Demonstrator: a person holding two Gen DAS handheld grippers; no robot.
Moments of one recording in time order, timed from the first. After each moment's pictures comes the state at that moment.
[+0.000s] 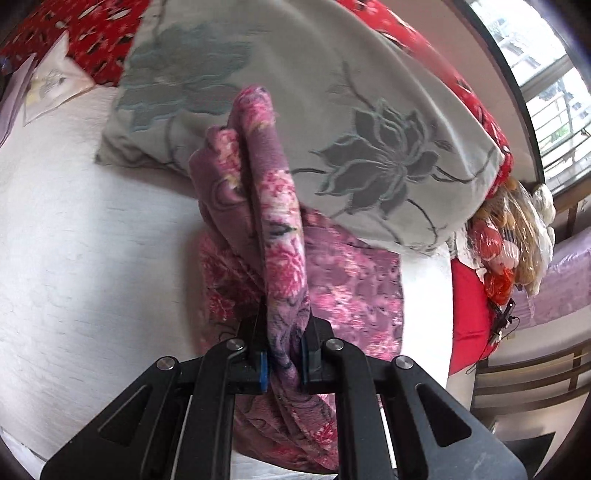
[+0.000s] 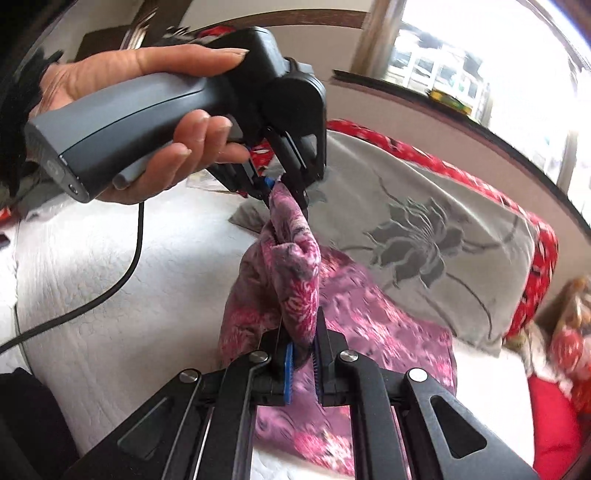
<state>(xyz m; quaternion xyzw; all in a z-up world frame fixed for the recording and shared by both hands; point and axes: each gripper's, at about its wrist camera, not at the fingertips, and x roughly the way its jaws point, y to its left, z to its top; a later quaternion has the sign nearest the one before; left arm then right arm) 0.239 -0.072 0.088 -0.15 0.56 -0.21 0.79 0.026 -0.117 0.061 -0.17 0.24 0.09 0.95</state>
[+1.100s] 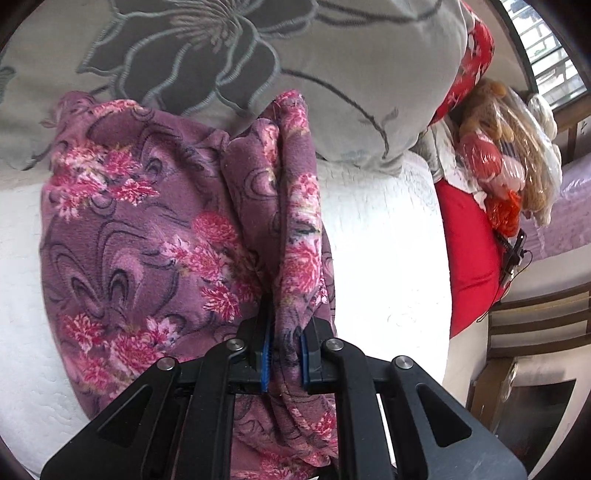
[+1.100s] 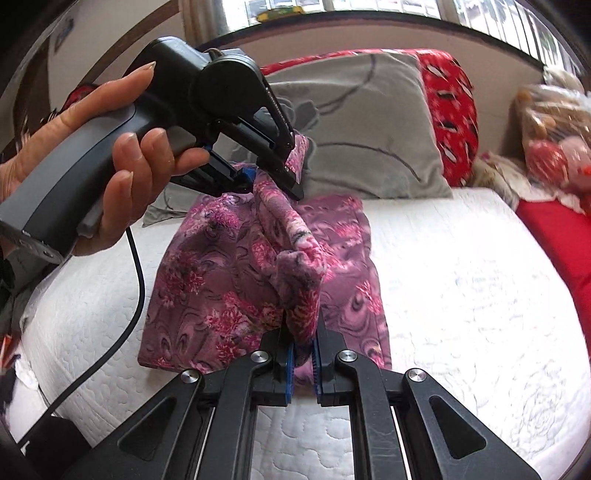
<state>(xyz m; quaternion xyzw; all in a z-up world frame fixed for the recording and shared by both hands) 0.216 -0.276 0.042 -0.05 0.61 -0.27 0.74 0.000 -0.291 0.019 0.08 0.33 -0.01 0.94</state>
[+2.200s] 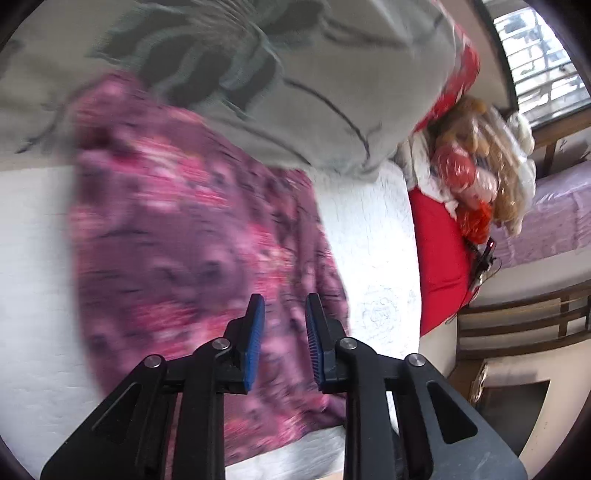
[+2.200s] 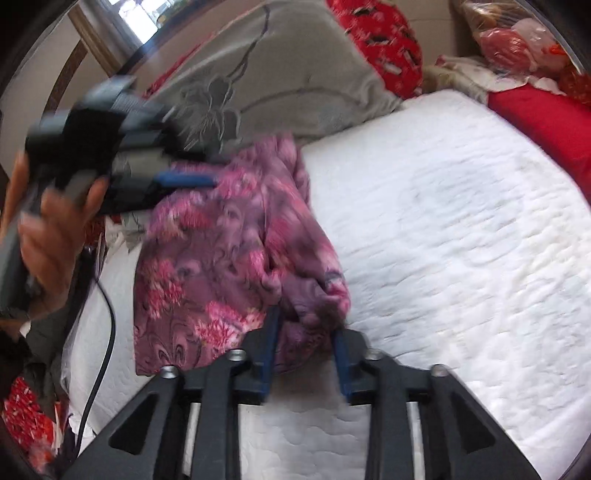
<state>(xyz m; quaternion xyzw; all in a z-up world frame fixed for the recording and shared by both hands) 0.221 -0.221 0.058 -0.11 0.61 -0.31 0.73 -0.004 -0.366 -0.002 0.25 0.39 -0.03 0.89</state>
